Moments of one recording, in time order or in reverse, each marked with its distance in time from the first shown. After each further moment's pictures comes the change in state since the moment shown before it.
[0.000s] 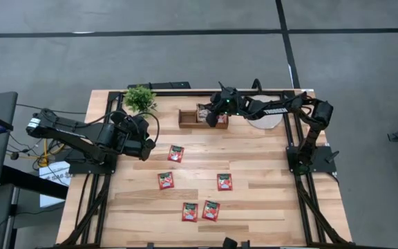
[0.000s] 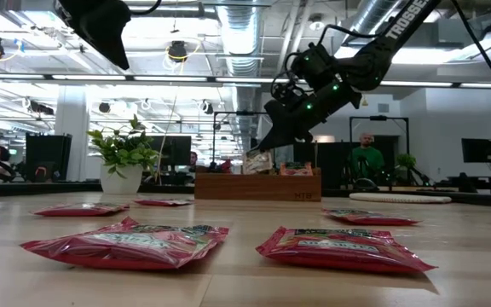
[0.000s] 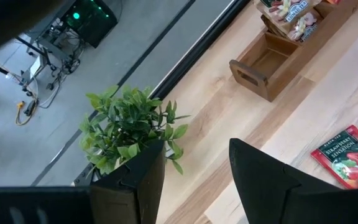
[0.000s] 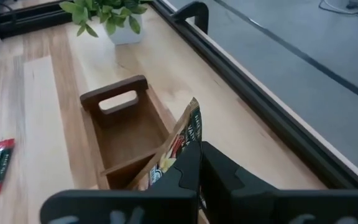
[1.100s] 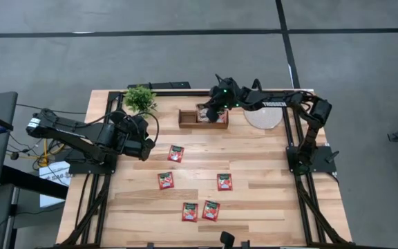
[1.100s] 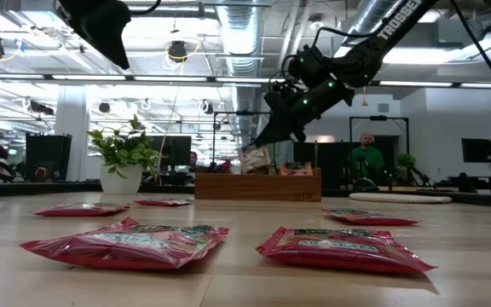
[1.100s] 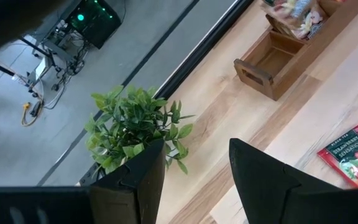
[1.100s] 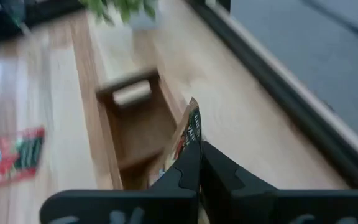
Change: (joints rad) left arm 0.000 0.000 0.000 -0.015 -0.014 -0.003; right arm -0.072 0.028 0.140 -0.202 -0.185 0.002
